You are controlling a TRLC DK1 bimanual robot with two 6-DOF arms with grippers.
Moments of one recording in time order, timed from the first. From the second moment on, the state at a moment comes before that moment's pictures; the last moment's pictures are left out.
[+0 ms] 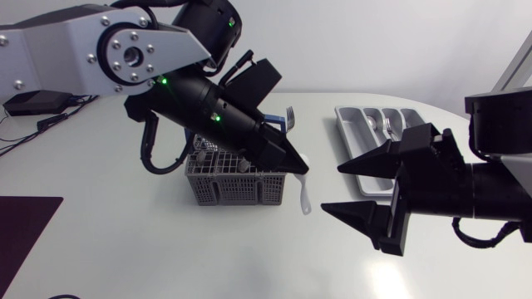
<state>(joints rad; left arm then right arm) -0.68 1.61 1.39 -0.71 0.71 0.16 0.37 0.92 0.65 -0.38 -0.56 -0.43</state>
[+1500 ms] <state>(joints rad) -0.77 1.61 1.39 -0.83 0.80 0.37 0.56 0.87 0.64 -0.48 -0.57 -0.51</state>
